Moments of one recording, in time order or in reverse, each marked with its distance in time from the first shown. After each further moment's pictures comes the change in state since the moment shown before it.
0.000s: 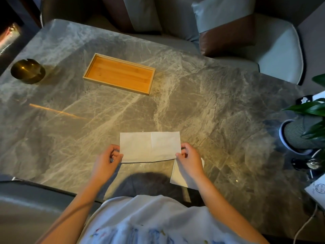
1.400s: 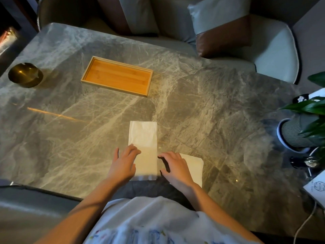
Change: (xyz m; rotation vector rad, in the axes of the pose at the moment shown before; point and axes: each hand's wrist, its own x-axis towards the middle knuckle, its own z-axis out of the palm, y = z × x) left_hand 0.006 0.019 0.042 0.521 -0.231 0.195; right_hand -0.019 0.000 0.033 -0.472 -0.202 -0.355
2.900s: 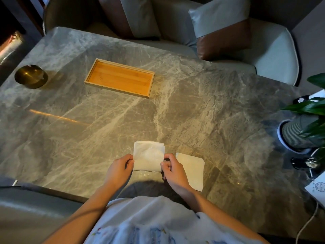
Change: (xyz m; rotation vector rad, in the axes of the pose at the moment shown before) left_hand -0.020 -0.002 -0.007 -0.330 0.049 -0.193; right_hand -0.012 -0.020 0.011 0.504 0.092 0.264
